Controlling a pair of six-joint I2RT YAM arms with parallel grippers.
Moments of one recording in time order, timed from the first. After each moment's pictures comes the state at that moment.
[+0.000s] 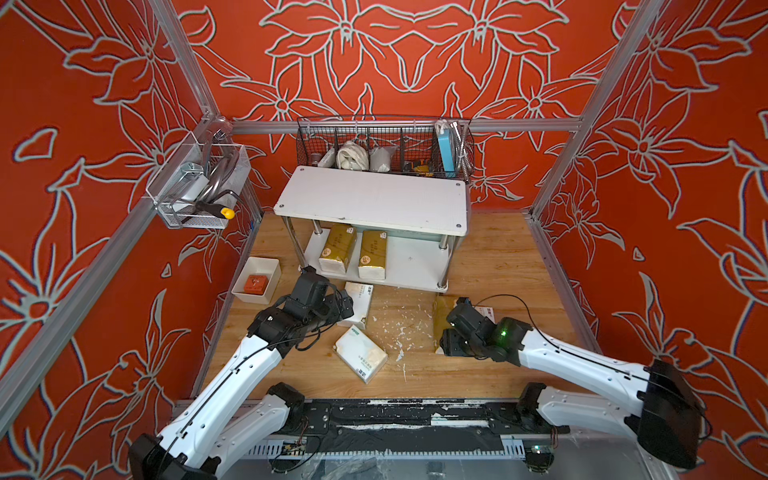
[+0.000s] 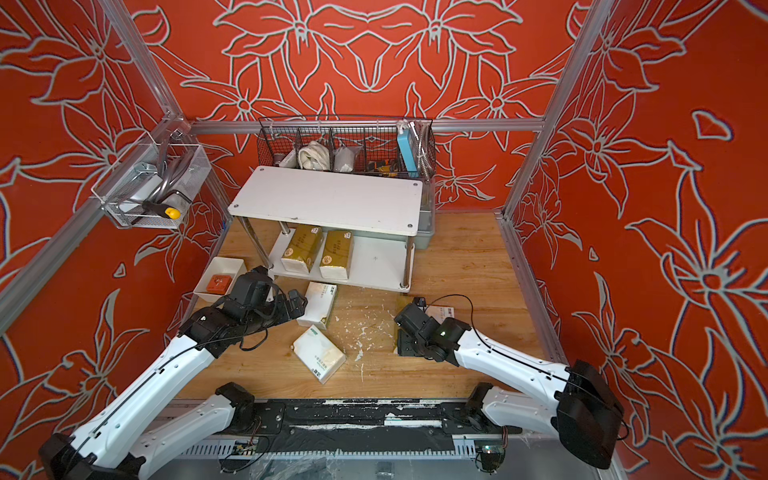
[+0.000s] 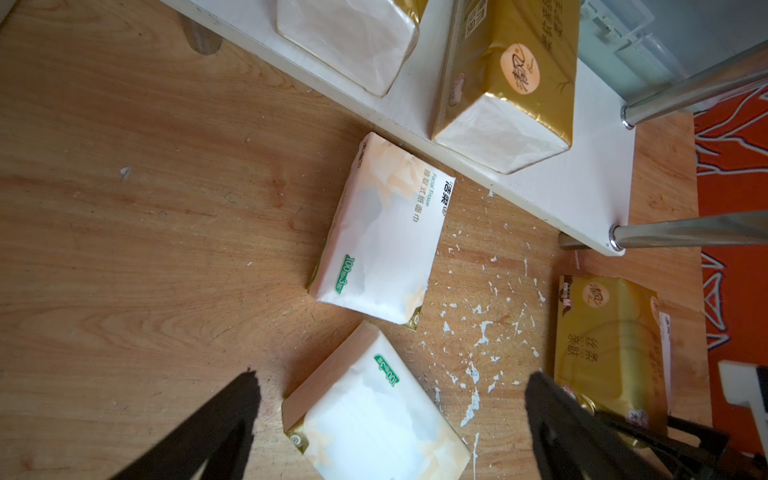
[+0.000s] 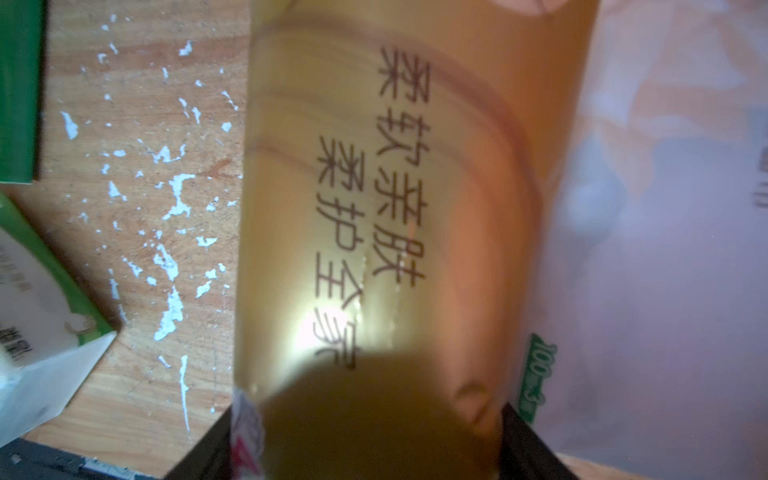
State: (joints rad) left arm -0.41 0.88 0.84 -0.81 -0.06 -0.74; right arm 0.90 1.07 0.65 -0.72 0.14 0.83
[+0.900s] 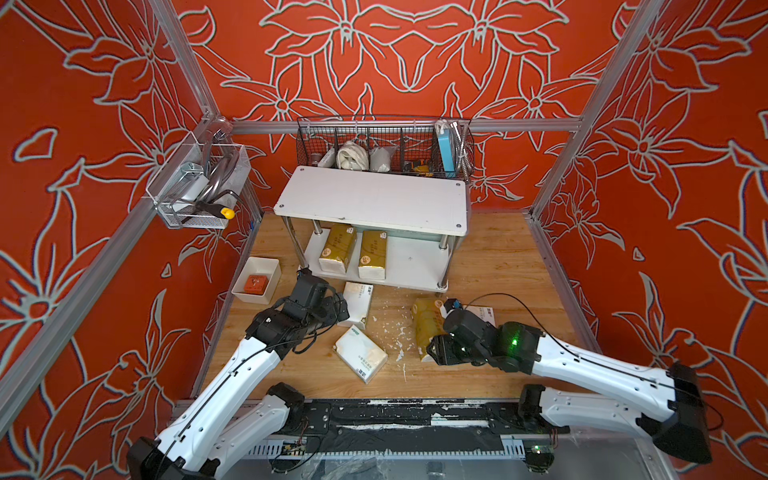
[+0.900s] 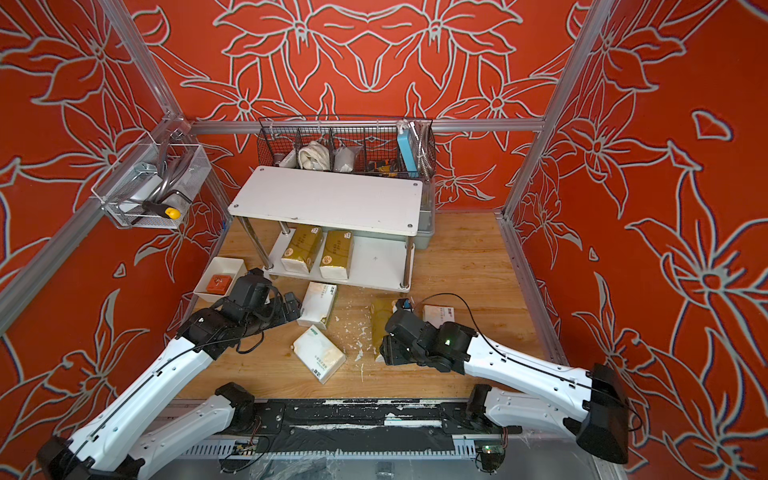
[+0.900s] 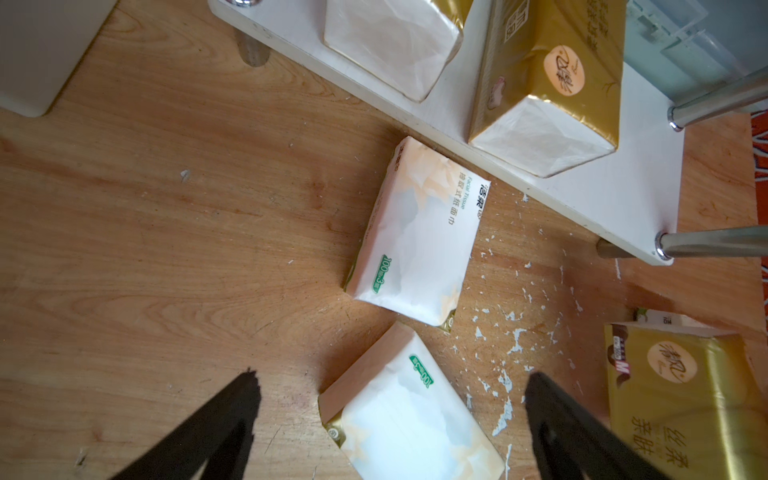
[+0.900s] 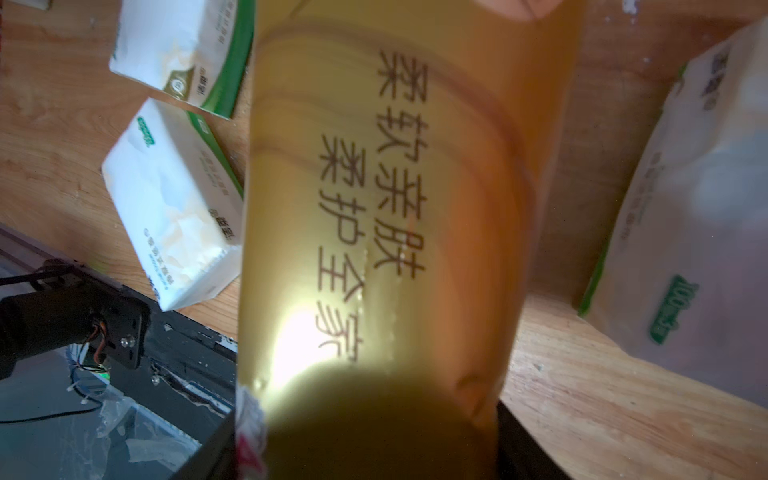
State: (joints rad) left arm -0.40 0.87 0.84 -0.87 -0.14 -0.72; right arm 1.10 1.06 0.81 -0.76 0.12 0.87
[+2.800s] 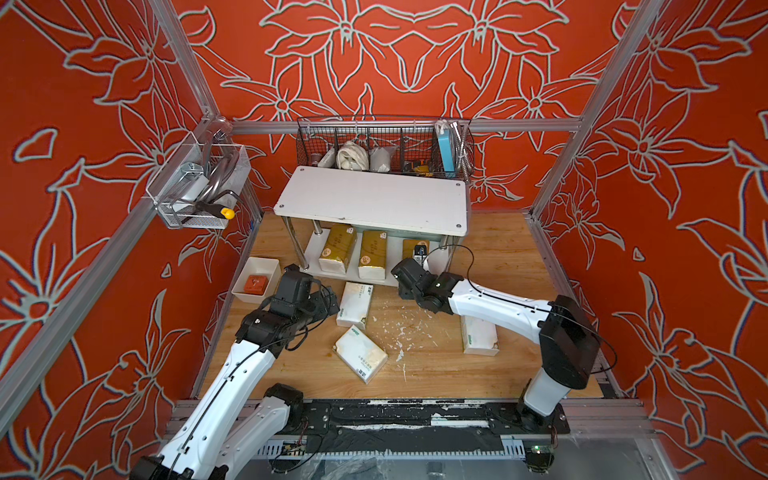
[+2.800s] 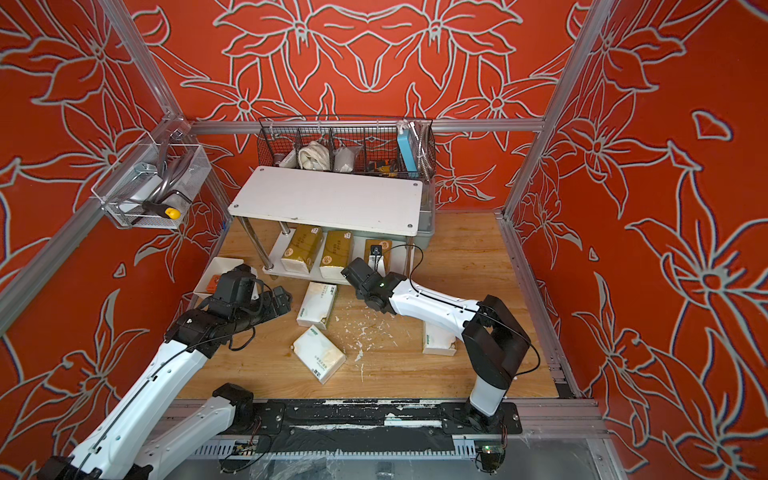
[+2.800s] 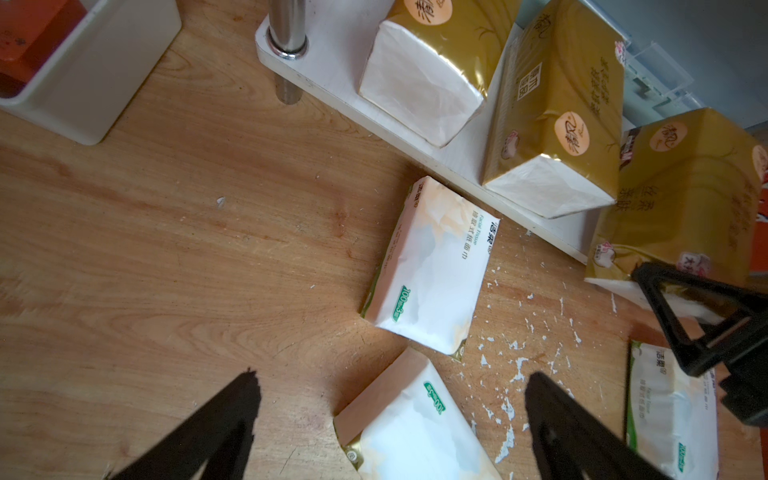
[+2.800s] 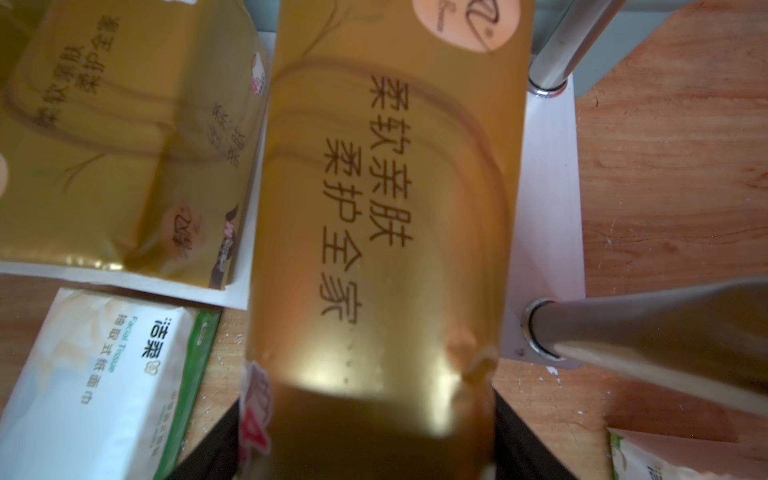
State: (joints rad) left arm -0.25 0.84 0.85 -0.86 -0.07 -0.65; right arm 0.90 1.72 1.27 -0.52 0.54 0.73
